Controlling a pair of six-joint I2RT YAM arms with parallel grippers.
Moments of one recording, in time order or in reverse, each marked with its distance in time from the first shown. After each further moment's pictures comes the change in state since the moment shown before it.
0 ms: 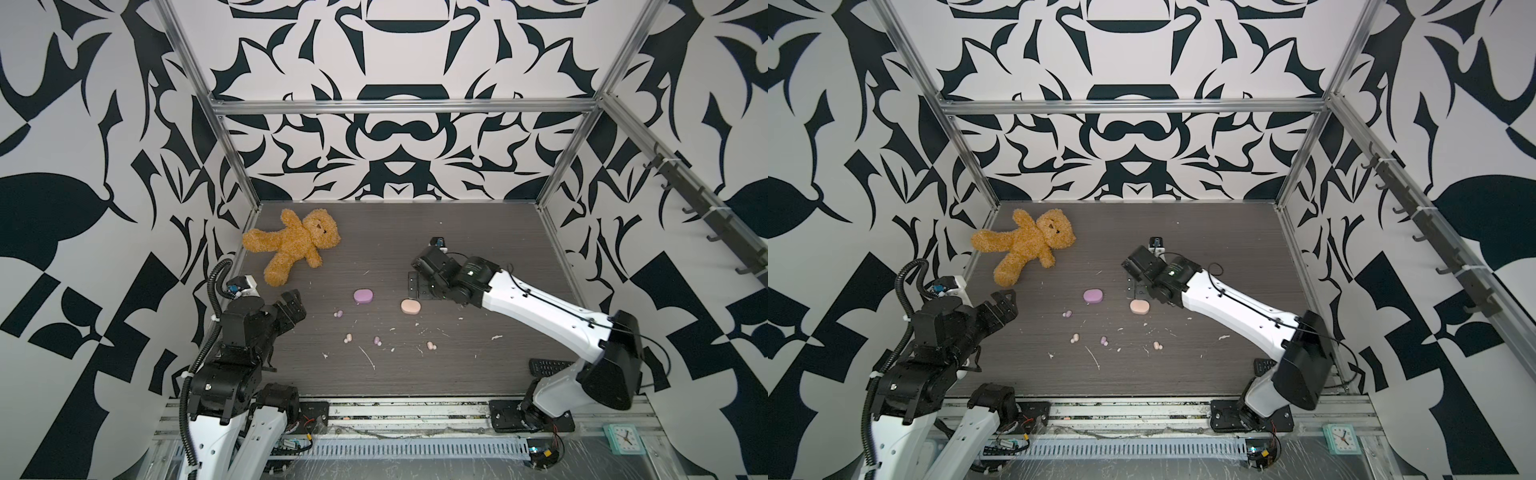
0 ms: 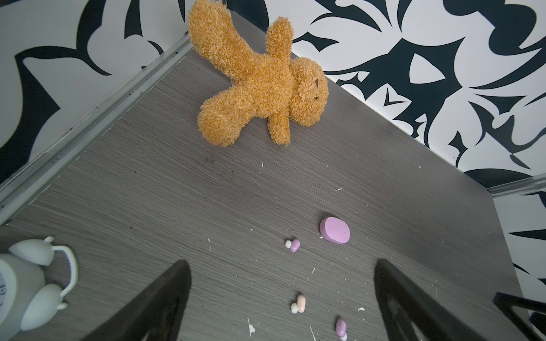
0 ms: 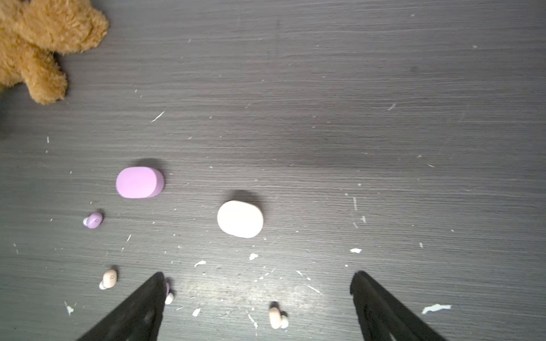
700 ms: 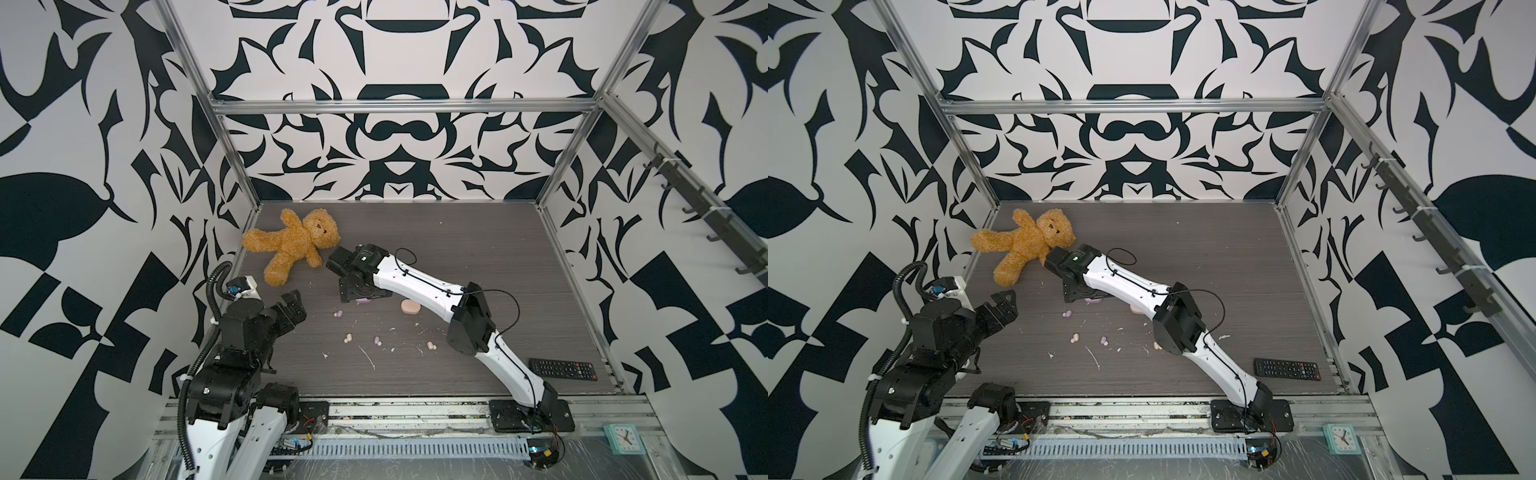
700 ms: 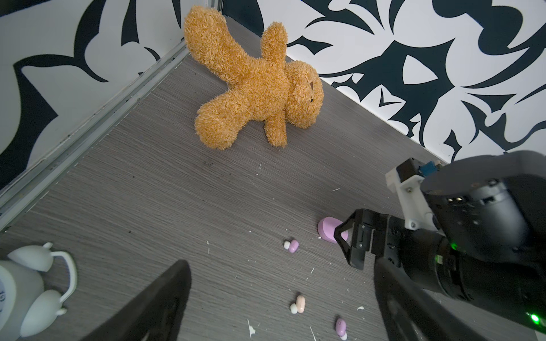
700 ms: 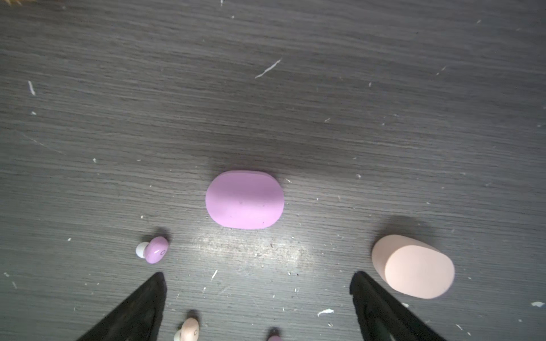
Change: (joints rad) left arm -0.019 -0.015 -0.001 0.003 -0.010 0.006; right arm 0.108 0.879 1.014 -0.391 -0.125 0.099
